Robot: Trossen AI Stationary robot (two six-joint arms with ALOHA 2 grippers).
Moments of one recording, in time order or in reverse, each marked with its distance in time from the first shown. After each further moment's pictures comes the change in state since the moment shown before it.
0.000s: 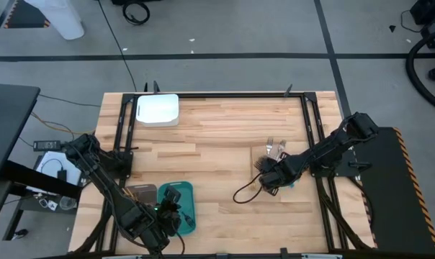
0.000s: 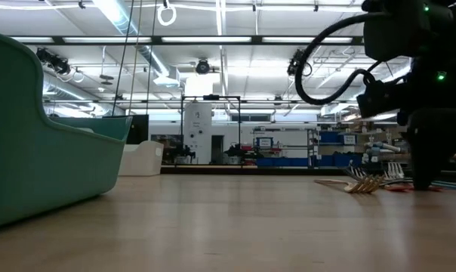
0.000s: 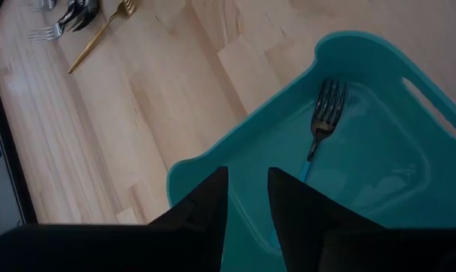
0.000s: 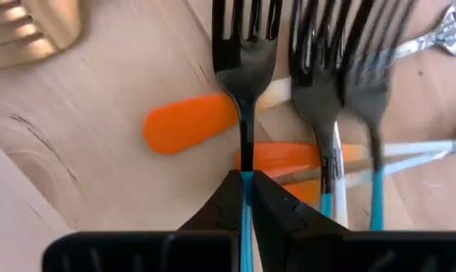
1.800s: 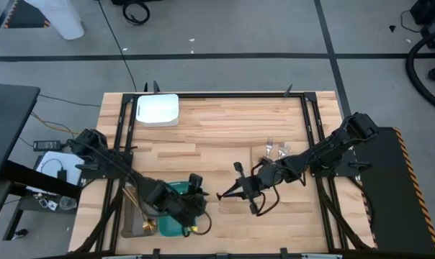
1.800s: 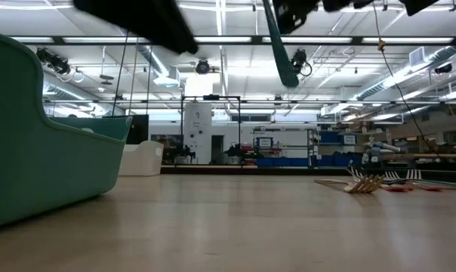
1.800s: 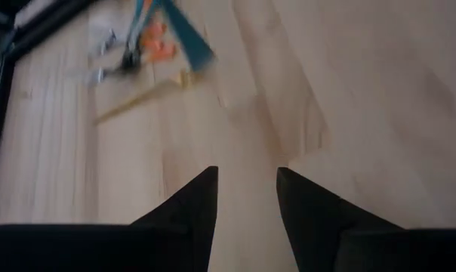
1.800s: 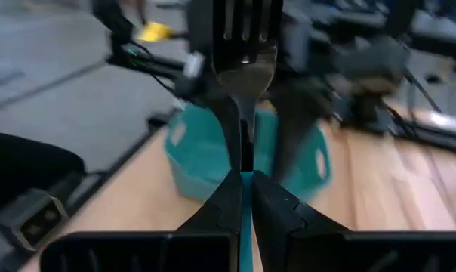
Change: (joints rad) left arm 0.263 -0.009 -0.240 0.688 0.017 0.200; right arm 0.017 -0.006 0.065 1.237 -0.154 -1.046
